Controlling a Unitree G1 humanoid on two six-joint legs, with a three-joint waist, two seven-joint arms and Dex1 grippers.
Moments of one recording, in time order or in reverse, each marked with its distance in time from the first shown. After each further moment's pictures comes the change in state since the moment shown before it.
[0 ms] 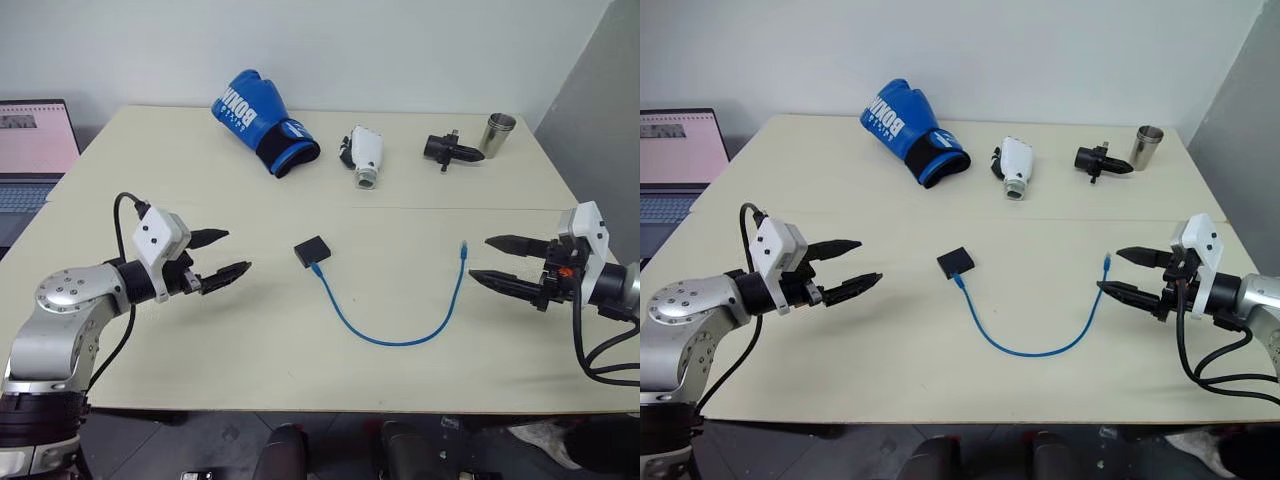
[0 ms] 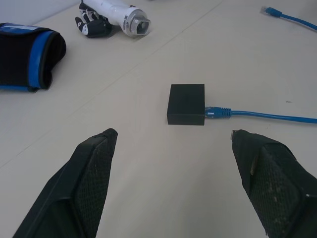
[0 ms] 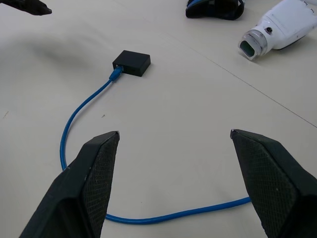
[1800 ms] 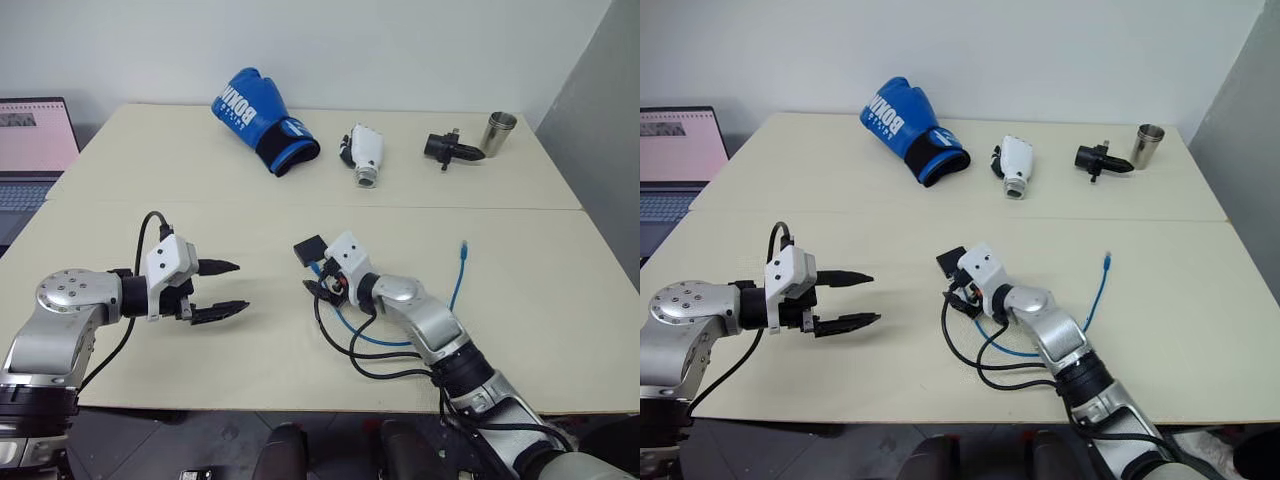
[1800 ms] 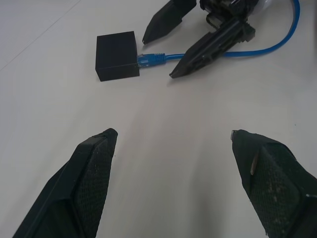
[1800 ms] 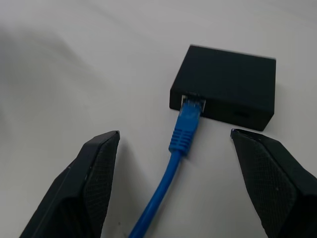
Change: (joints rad) left arm 0.005 0.075 -0.073 0.126 0.077 -0.136 -0.275; right arm -0.416 0.853 0.684 0.472 -0.568 -0.064 -0.575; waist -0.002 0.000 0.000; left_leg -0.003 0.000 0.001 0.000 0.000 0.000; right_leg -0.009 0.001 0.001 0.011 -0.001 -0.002
